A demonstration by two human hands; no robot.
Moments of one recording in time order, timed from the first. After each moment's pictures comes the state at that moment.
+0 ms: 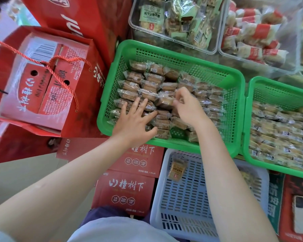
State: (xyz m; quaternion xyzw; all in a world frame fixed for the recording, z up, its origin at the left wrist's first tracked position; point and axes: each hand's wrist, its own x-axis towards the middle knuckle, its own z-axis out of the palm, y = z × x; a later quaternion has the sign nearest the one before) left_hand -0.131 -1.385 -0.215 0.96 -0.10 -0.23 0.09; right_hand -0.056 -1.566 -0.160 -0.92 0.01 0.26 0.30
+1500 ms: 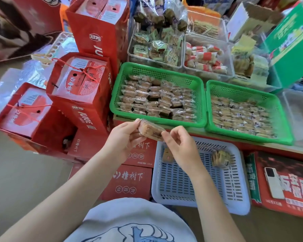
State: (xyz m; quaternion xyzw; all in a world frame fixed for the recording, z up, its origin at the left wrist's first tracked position) left_hand -0.322 -1.394 -0.064 0.45 0.27 -0.16 0.84; right_hand -0.339 -1.585 -0.052 -0.87 0.00 0.11 0.48
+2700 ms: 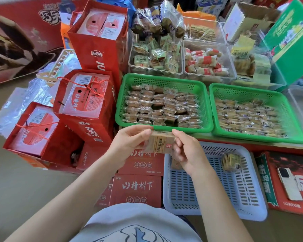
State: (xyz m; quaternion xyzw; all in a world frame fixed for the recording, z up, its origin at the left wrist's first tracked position) left_hand -0.303 -1.367 -0.058 0.63 0.11 -0.18 0.75; right_hand -0.309 -1.562 -0.047 -0.60 0.21 0.20 0.75
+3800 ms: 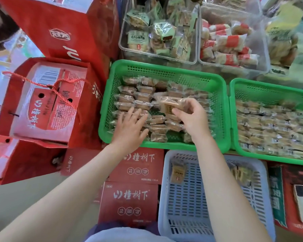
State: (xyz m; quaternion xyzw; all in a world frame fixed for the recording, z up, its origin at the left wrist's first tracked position) left_hand -0.136 -1.379 -0.198 0.97 -0.08 -0.19 0.15; right_hand -0.096 -1.588 -0.148 -0.83 0.16 0.09 0.53
